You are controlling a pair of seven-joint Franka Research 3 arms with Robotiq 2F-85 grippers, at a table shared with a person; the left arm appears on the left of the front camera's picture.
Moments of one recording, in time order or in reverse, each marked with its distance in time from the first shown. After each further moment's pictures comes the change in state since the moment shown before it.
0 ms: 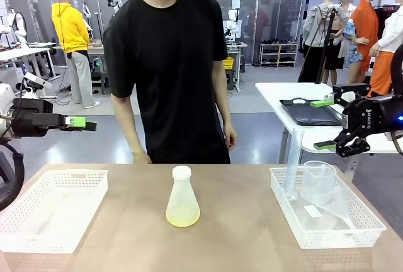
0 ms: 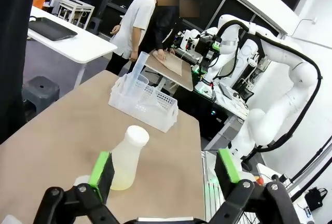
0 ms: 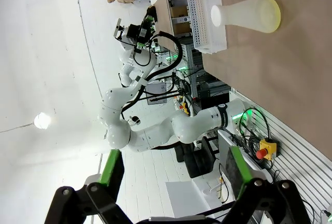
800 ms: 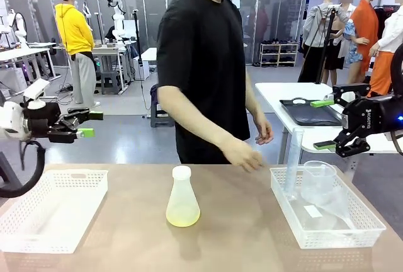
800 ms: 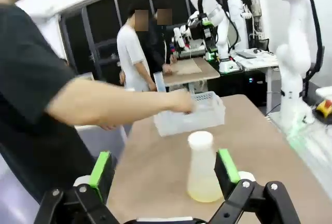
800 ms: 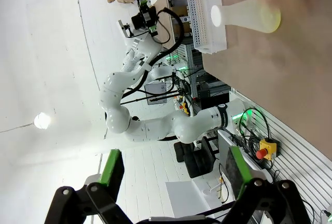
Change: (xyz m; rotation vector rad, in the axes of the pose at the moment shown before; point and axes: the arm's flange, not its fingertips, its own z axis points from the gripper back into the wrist) left arm -0.005 0.071 -0.008 -0.053 -0.106 -0.718; right arm 0.000 0.000 0.000 0.000 0.000 0.000
